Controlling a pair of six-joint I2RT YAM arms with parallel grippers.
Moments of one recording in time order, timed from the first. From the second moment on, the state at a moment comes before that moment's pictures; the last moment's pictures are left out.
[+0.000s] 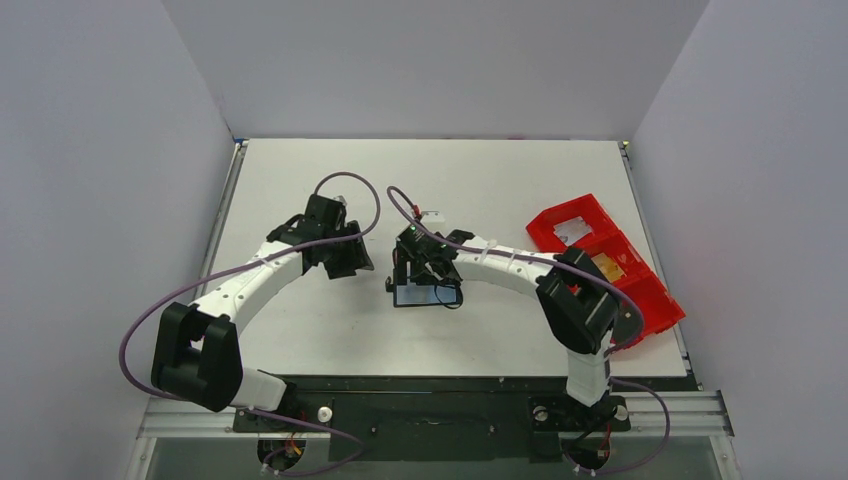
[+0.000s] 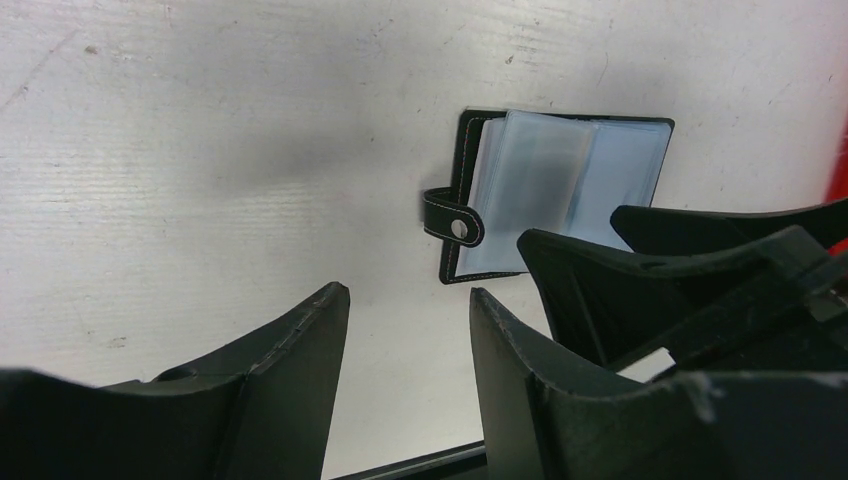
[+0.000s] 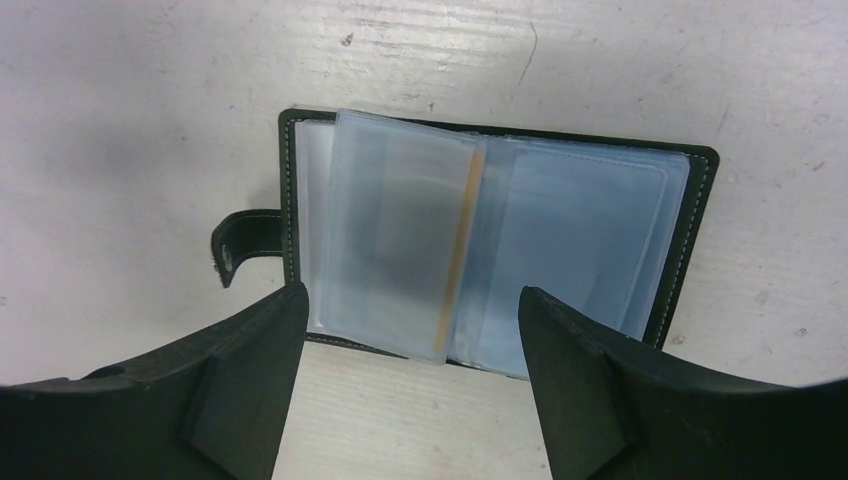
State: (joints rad) left arm -0.36 1.41 0.99 -0.58 0.11 -0.64; right arm 0.88 1.88 1.34 -0.52 0.23 0.74
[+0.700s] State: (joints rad) left arm -0.36 1.41 0.97 -0.58 0.14 -0.64; right arm 0.91 2.00 1.39 -0.55 0.25 0.75
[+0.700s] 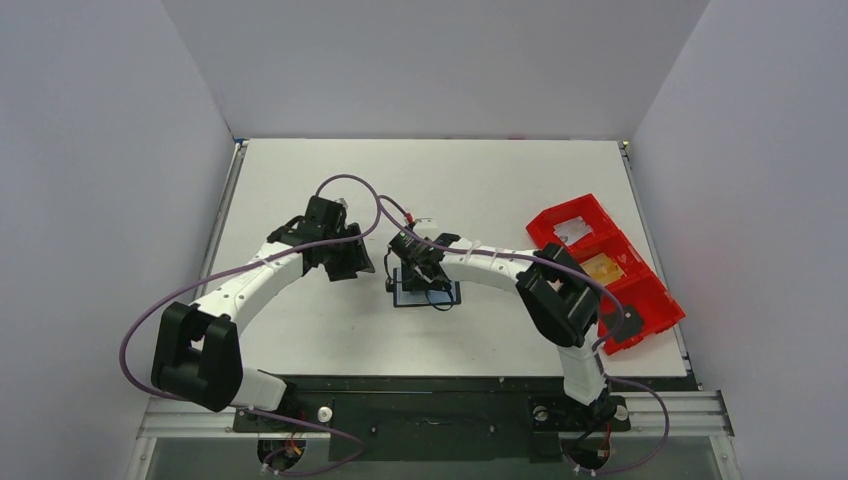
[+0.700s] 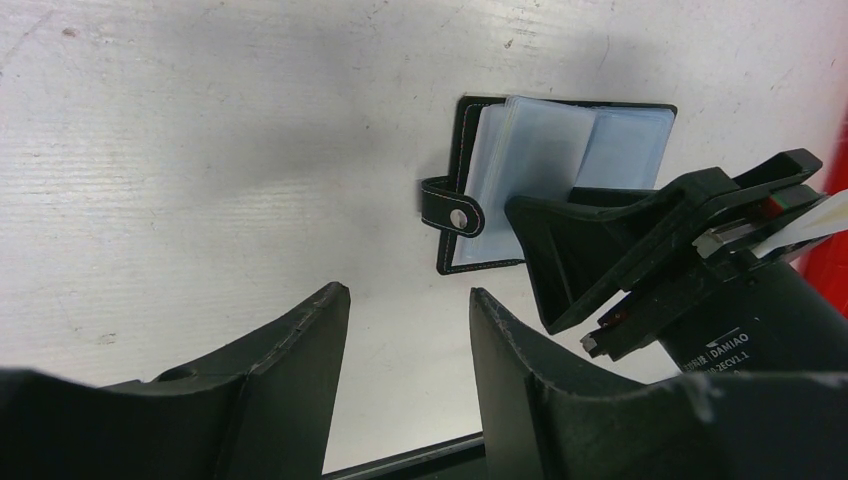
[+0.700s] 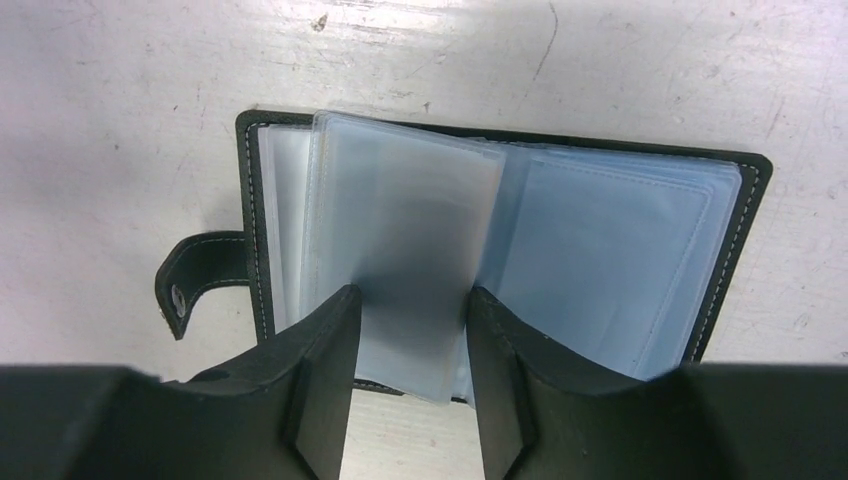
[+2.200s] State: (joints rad) left arm -0.57 1.65 1.03 -0.43 0.20 -0.73; right arm 0.71 1.88 1.08 -0.18 -0.15 0.79
